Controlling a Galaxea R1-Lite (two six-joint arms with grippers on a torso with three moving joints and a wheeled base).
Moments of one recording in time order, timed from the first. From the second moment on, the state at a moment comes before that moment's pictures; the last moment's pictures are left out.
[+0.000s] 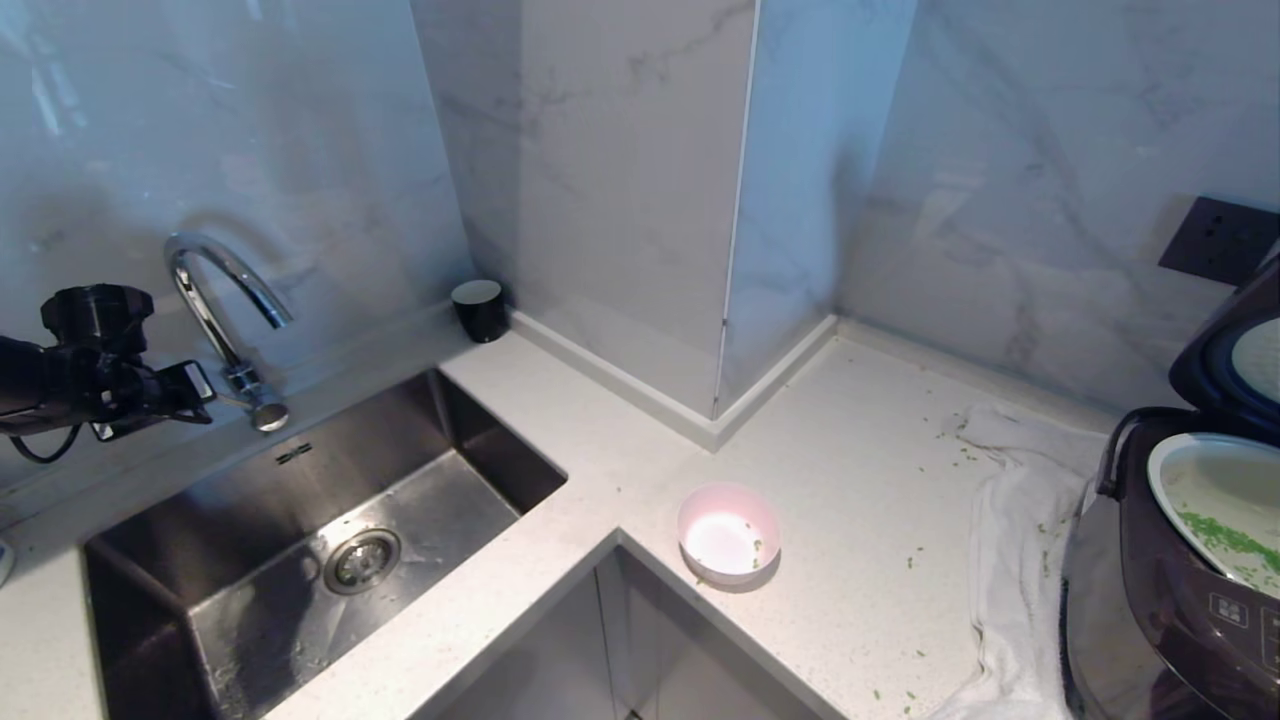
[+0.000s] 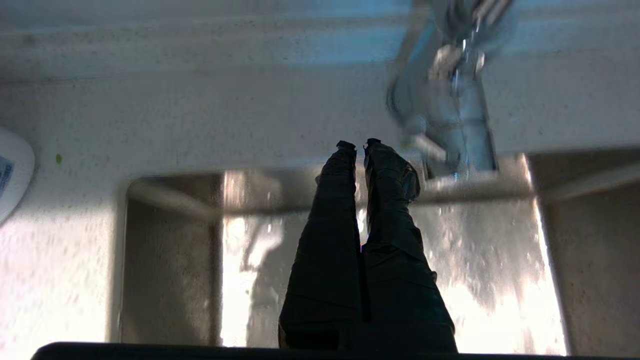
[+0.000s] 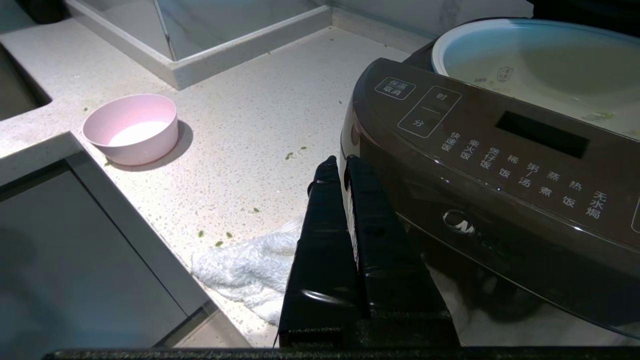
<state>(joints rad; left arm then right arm) 0.42 2.29 -1.62 -0.14 0.20 -0.22 0.00 0.00 0.00 0.01 0.01 -0.02</state>
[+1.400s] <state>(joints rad) 0.39 2.39 -1.76 -0.23 0.18 -0.25 0.00 0.00 0.00 0.01 0.01 -0.02</state>
